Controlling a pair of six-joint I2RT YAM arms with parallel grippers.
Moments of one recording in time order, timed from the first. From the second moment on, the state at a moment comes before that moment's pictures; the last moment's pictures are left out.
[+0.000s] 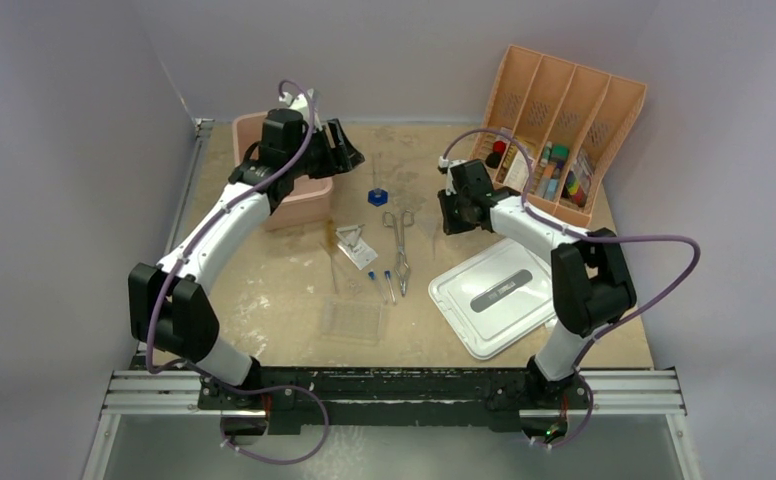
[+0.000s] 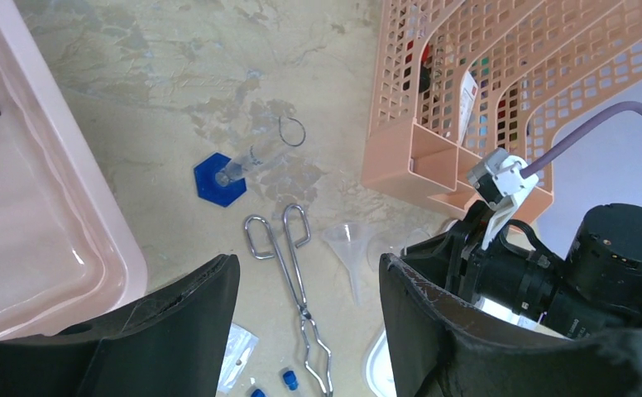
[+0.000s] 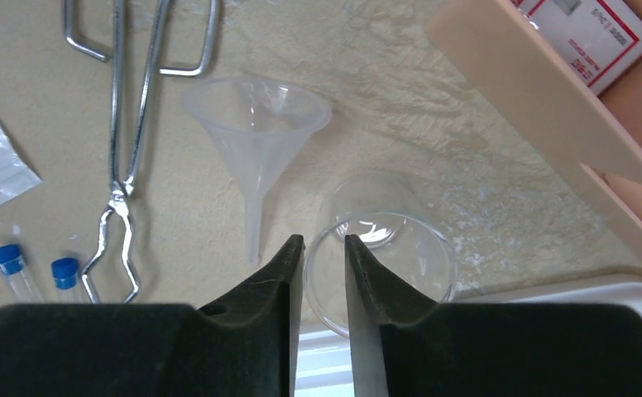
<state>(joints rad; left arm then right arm) -0.34 1.54 1.38 -0.27 0.22 -0.54 0.41 1.71 1.16 -0.40 0.01 0.15</state>
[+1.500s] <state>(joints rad) -0.52 1.60 1.38 -0.22 0.13 -0.49 0.24 1.58 1.22 -0.58 0.03 0.43</state>
